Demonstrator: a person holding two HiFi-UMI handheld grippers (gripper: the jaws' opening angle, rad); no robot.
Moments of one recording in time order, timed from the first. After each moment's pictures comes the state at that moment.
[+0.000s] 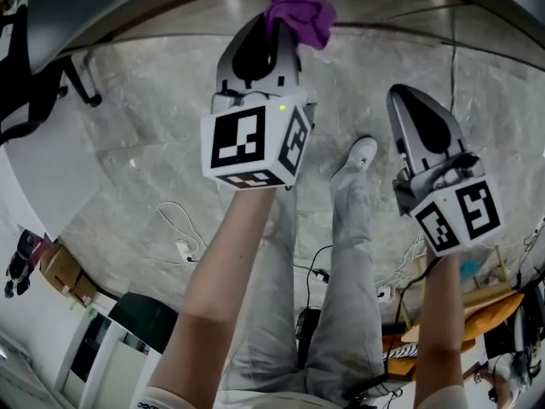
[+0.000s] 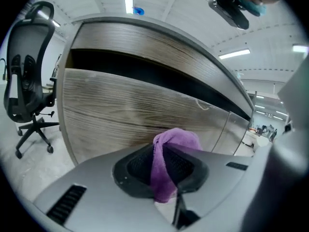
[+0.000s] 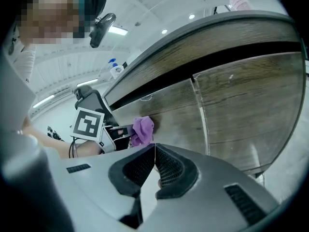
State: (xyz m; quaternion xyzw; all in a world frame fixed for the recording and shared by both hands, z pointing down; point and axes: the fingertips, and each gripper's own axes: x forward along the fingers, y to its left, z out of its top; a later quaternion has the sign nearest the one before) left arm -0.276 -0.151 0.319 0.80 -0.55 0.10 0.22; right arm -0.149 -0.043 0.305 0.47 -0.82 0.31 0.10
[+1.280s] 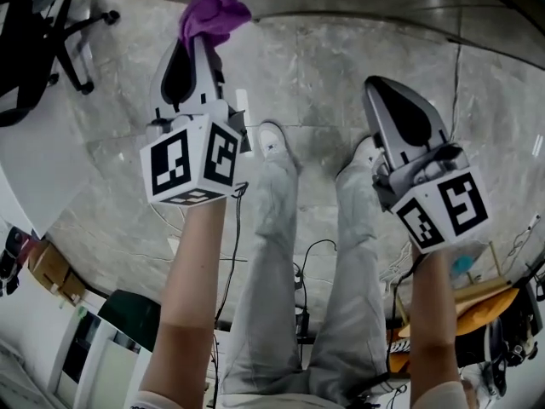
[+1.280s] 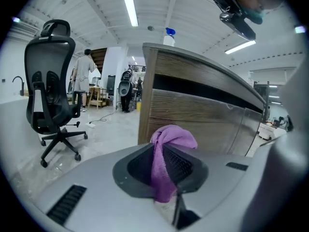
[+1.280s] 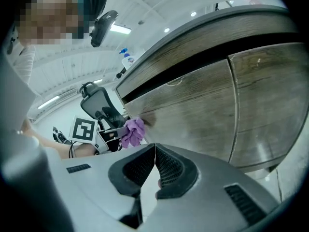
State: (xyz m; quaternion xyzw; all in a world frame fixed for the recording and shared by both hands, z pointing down) left arm -0.428 -0.125 0.312 0.75 -0.62 0.12 0.18; right arm -0.232 -0.032 0.306 0.44 -0.83 0.32 0.10
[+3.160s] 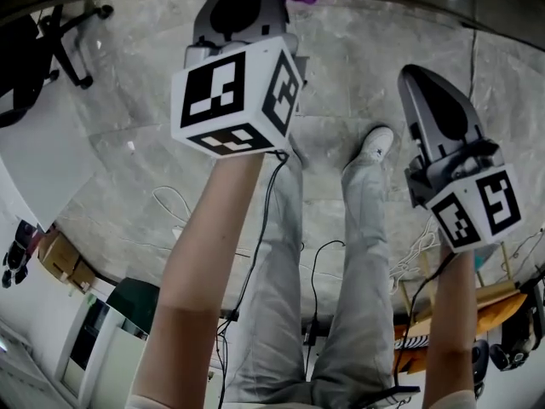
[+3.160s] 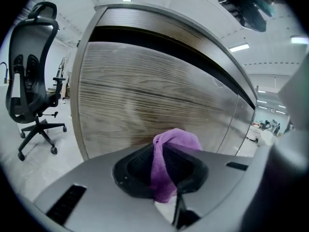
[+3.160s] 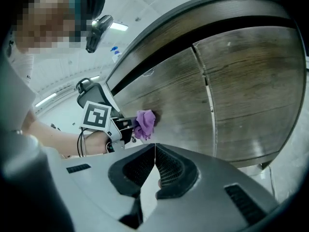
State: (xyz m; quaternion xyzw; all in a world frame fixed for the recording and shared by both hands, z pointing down) left arm -0.308 -0.158 0.366 0.80 -0.56 0.12 0.20; right arm -0.170 -0.023 0.360 0.45 -0.82 0.33 0.12
